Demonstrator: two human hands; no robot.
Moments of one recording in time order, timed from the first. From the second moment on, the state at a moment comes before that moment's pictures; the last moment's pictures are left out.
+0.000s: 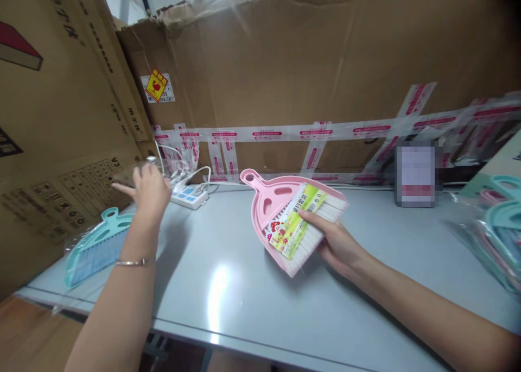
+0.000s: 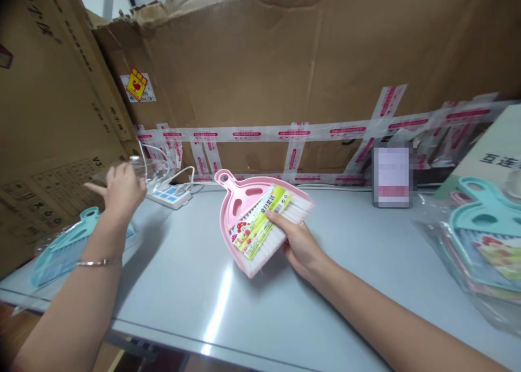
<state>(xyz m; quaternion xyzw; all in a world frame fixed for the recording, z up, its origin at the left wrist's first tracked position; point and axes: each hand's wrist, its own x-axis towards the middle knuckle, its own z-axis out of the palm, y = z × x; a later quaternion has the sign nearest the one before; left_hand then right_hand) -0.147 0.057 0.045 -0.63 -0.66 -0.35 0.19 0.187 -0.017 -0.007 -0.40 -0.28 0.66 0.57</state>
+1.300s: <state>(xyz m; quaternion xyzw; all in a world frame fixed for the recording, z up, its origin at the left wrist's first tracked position) 0.004 0.024 0.007 -0.31 -0.49 -0.61 -0.54 0.180 -0.017 -0.006 -0.33 -0.16 0.66 0.65</state>
